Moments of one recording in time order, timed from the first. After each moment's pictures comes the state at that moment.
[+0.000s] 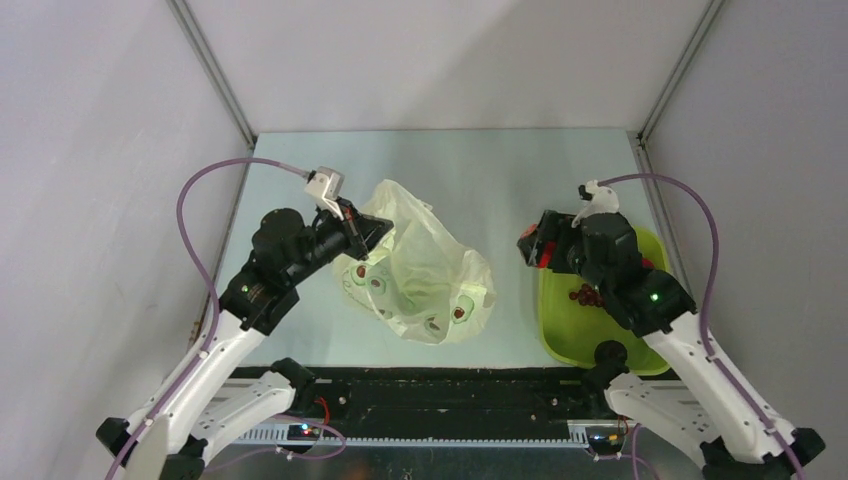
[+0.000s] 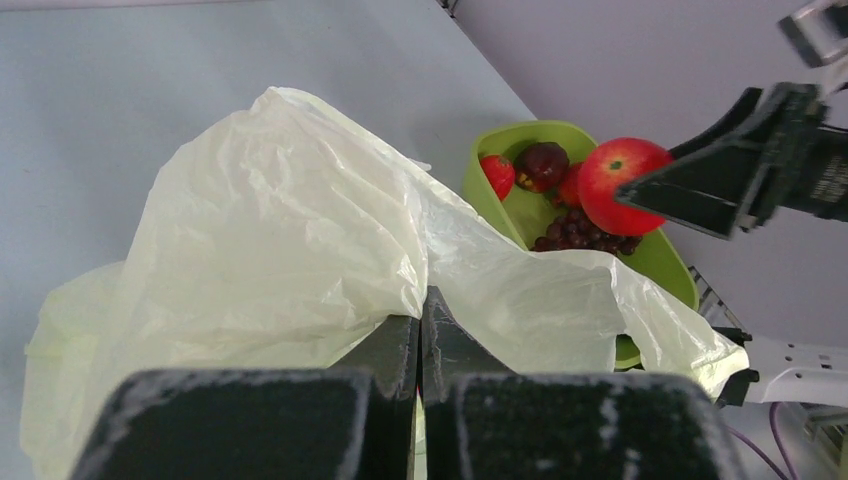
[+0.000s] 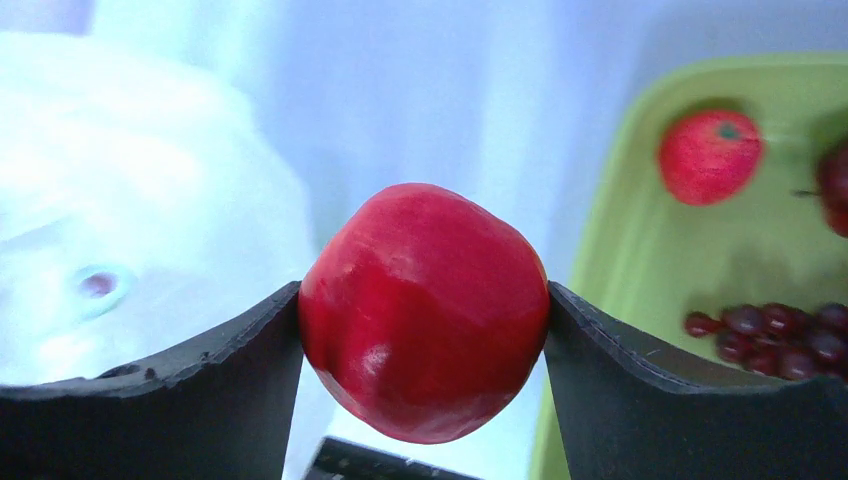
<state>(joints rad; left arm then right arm) -0.55 0.81 0.92 -0.25 0.20 -0.40 0.50 0.81 0.97 -0.66 0.19 0.50</state>
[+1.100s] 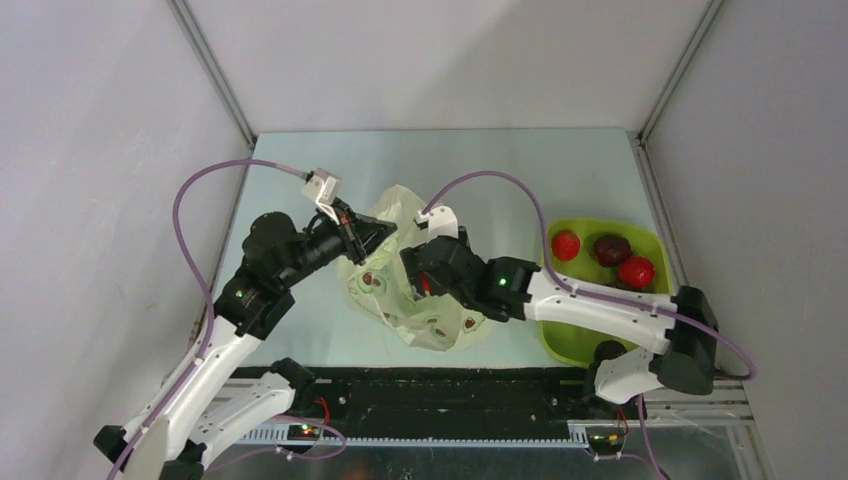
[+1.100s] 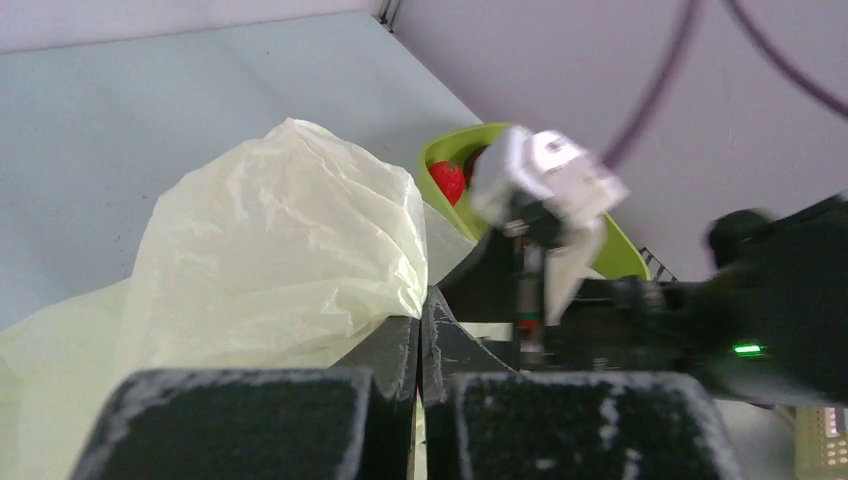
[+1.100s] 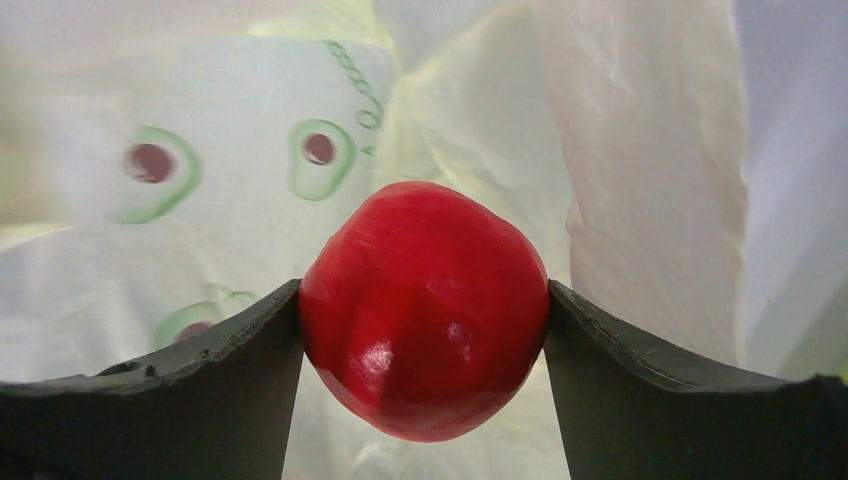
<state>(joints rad) -0.54 0.78 0.92 -0.21 0.32 -0.40 1.20 1.41 1.26 -0.48 0.50 0.48</state>
